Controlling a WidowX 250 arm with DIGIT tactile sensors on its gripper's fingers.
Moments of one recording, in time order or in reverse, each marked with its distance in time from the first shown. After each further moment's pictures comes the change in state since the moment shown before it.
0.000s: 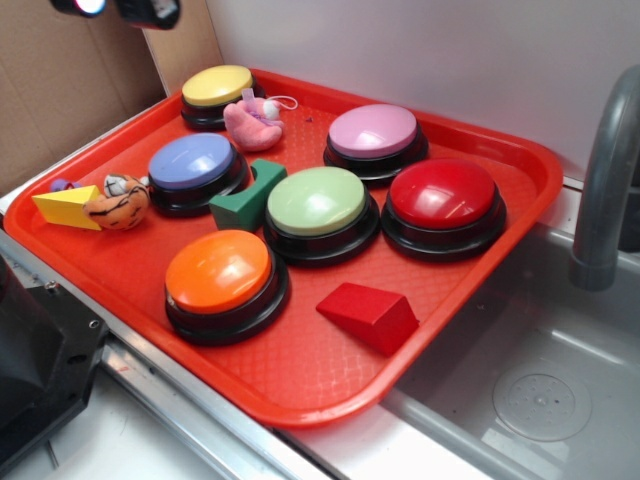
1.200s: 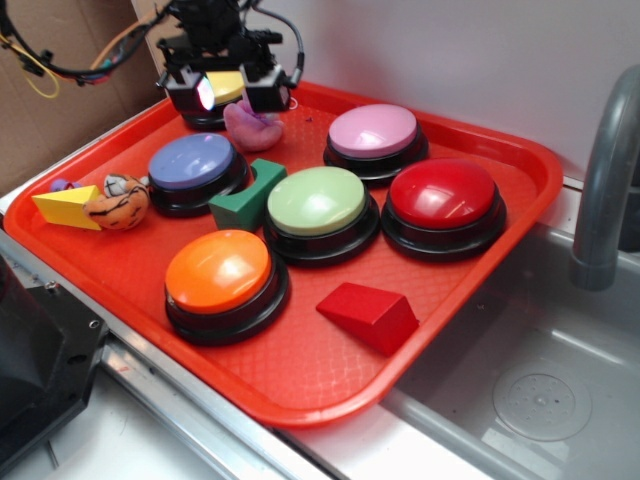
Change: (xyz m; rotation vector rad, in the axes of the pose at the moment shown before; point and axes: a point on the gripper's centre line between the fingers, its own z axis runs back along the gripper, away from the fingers) arm 0.066 0.009 -0.134 0.019 0.035 0.296
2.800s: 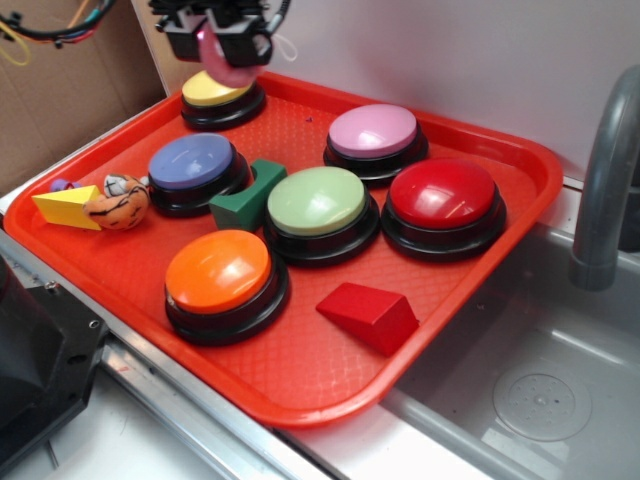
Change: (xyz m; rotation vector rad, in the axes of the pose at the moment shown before) arm -0.051 -0.024 0.088 -0.070 -0.010 -0.258
